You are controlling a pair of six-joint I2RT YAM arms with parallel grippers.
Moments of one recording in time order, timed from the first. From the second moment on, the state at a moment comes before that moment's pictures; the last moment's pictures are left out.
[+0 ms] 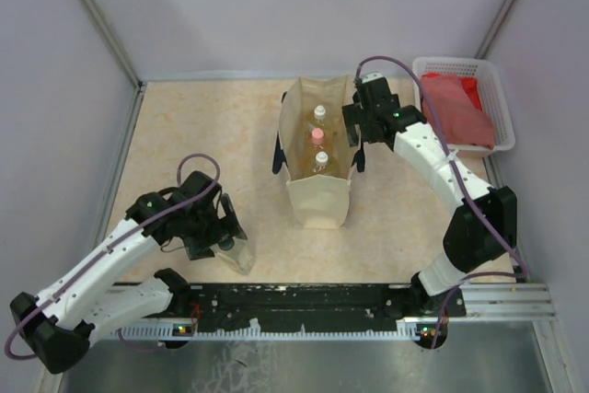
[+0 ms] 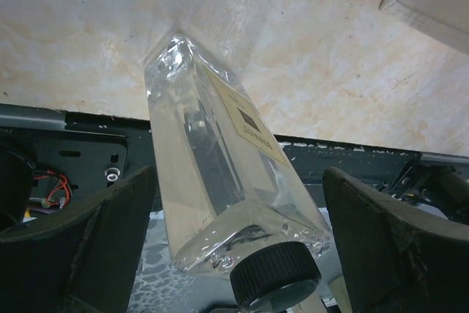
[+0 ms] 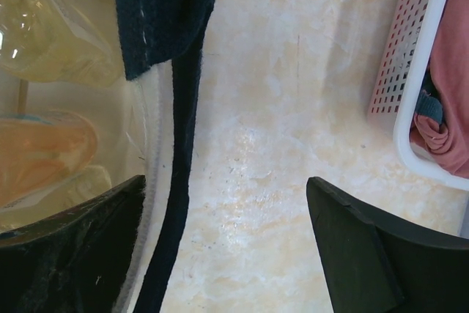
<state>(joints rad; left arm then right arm) -0.68 0.89 0.86 -1.14 0.00 -1.07 0.41 1.56 1.41 -0.69 0.31 0.07</state>
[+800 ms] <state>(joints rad) -0.72 1.02 0.86 -1.04 0.00 -0.99 0.41 1.56 1.41 -0.69 0.33 0.06</state>
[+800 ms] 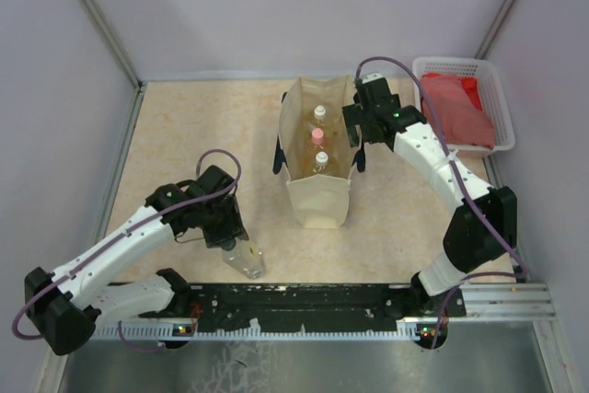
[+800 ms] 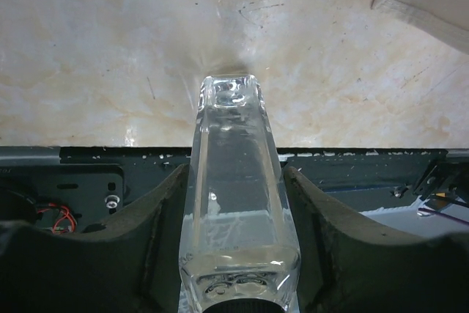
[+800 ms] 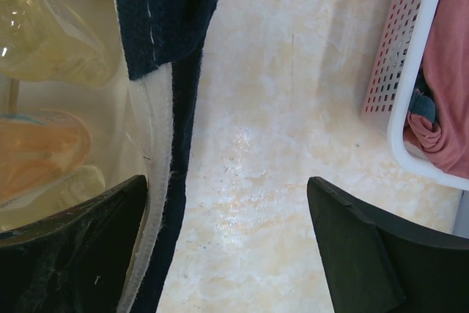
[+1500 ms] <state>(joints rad) -0.72 1.23 1.04 -0.99 -0.20 -0.81 0.41 1.51 1.37 -0.68 0.33 0.06</state>
